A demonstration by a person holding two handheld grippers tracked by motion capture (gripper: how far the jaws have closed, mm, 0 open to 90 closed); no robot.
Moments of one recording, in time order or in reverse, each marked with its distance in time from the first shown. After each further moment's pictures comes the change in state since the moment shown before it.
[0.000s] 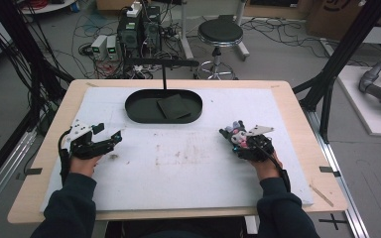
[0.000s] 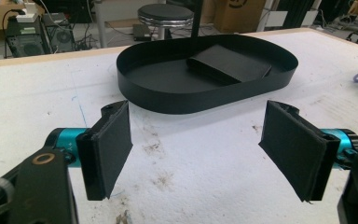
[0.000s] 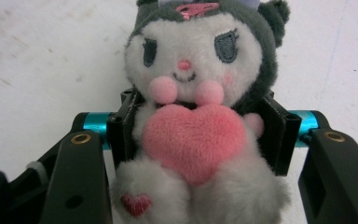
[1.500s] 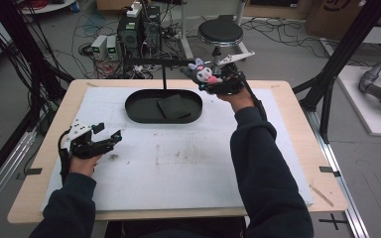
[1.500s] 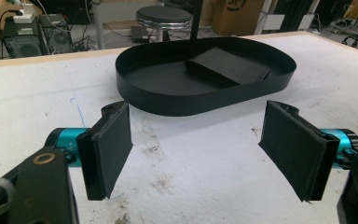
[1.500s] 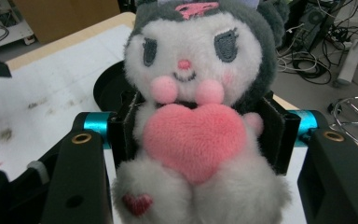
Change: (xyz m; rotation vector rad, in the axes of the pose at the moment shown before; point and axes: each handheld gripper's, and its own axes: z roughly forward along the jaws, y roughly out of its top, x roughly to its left) left arm 0.002 0.000 0.001 -0.011 -0.013 -0.006; right arm -0.014 0.211 0.013 -0.232 0.324 -0.036
